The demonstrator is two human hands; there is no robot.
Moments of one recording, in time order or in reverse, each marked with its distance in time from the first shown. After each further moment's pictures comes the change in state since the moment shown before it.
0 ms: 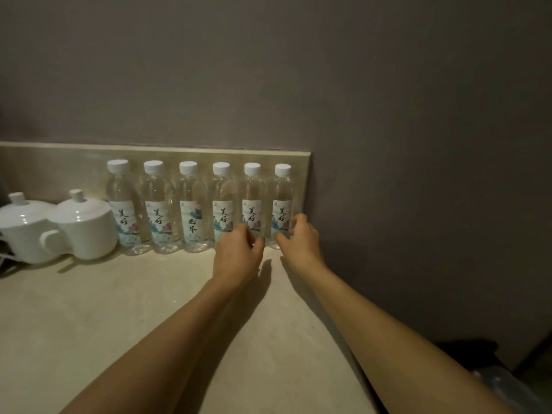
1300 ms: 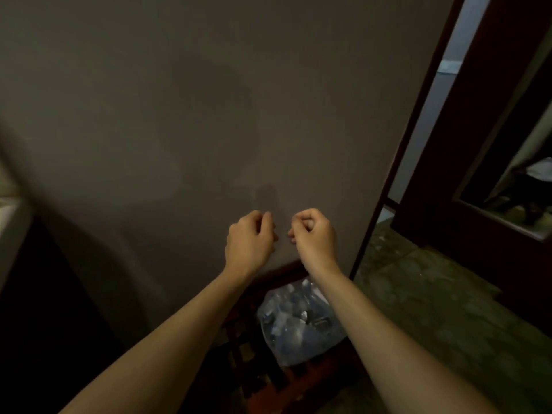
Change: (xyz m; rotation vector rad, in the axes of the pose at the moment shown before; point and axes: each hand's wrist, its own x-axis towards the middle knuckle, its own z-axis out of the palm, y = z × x) left_hand -0.221 0.338 0.320 -0.389 -0.364 0.097; right_hand -0.088 0.337 -0.392 0.220 0.420 0.172
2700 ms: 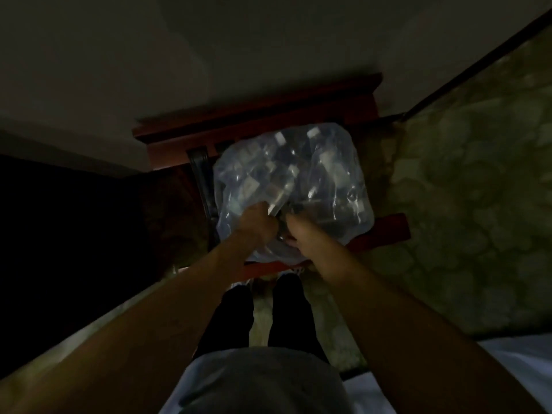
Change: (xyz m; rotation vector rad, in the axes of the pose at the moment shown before) left_hand 0.025 -0.287 0.365 0.341 -0.706 -1.009; right_hand 0.099 0.486 0.030 -0.153 -0.628 1.417
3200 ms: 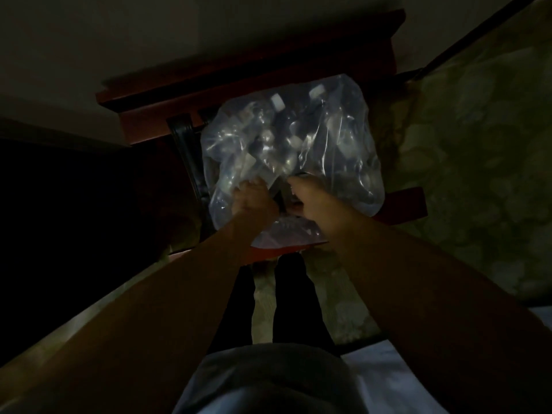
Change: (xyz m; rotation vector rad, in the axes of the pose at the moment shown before) left_hand 0.058 -0.019 0.041 0.365 0.013 -0.132; right_hand 0.063 -0.010 -0.004 -0.044 0.062 0.082
